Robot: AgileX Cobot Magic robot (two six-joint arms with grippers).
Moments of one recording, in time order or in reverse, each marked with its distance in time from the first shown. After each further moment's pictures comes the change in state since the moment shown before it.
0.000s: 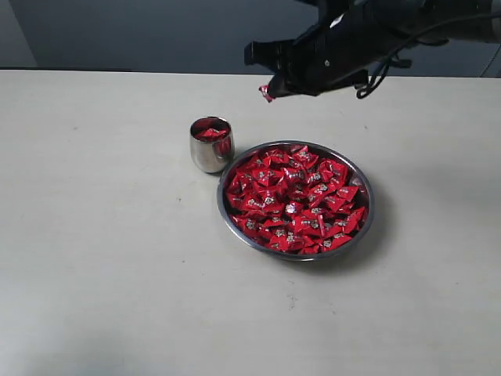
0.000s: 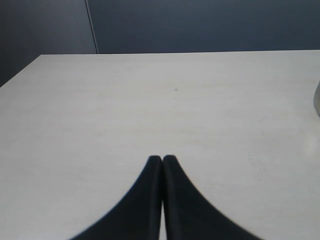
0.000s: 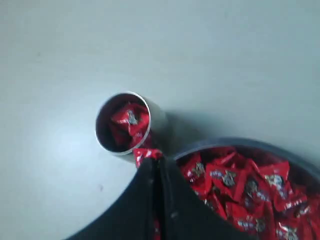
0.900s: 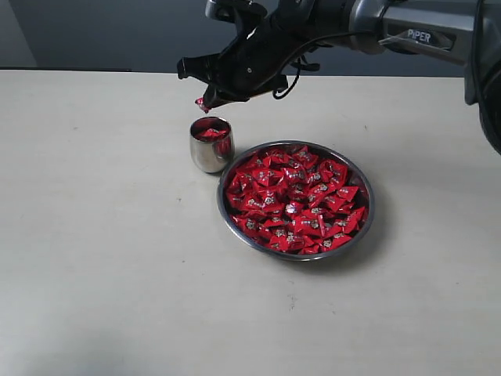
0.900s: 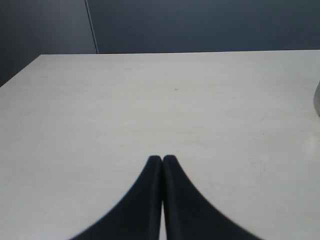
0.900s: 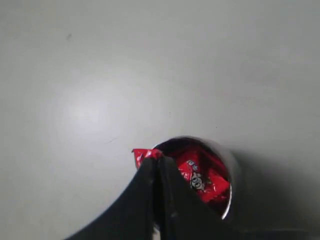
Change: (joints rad) left arm 0.000 0.000 0.000 0.000 0.000 0.000; right arm 0.088 0.400 -0.473 0.029 0.170 -0.042
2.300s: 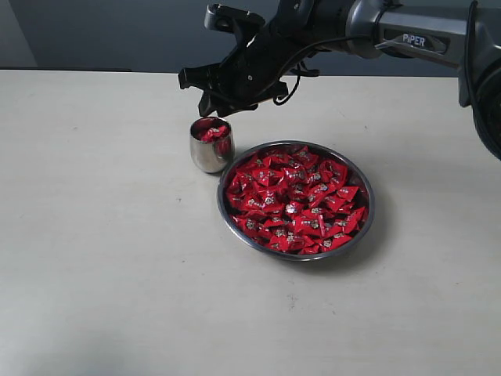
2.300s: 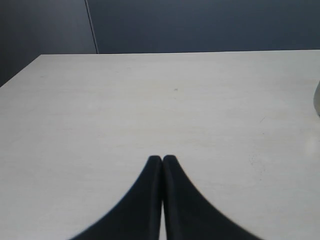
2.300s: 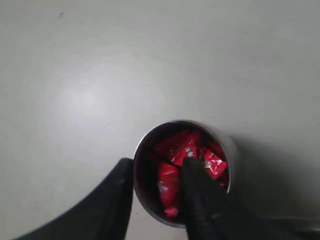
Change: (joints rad) left arm 0.000 0.000 0.000 0.000 0.000 0.000; right arm 0.000 0.014 -0.002 -0.006 0.036 -0.009
